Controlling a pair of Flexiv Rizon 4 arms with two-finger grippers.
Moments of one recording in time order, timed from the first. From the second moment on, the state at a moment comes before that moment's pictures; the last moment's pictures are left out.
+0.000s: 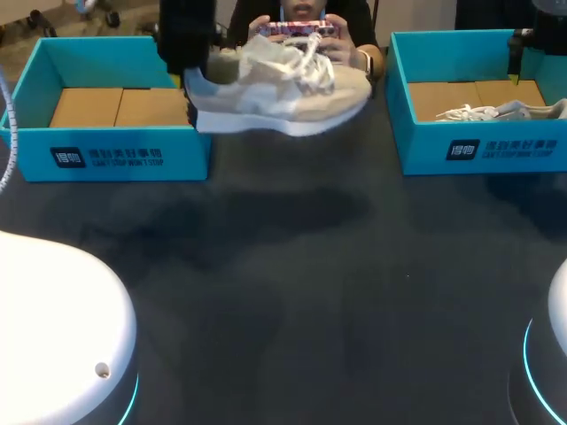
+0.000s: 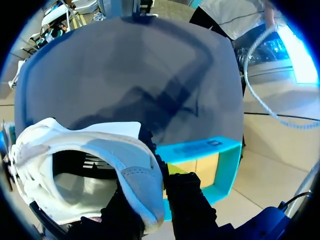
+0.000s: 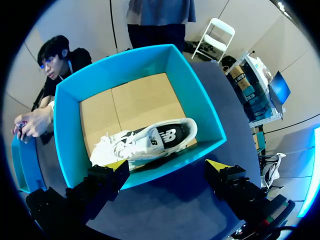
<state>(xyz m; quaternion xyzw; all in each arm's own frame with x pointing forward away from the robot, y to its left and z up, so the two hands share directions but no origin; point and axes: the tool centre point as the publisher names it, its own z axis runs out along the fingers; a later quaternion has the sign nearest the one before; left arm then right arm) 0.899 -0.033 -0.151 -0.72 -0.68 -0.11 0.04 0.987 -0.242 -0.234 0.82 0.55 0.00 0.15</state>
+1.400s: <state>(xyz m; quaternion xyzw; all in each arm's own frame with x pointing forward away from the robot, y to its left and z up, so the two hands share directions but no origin) 0.765 -0.115 -0.250 -0.72 -0.68 -0.09 0.03 0.987 -0.243 -0.234 0.82 0.55 0.00 0.15</state>
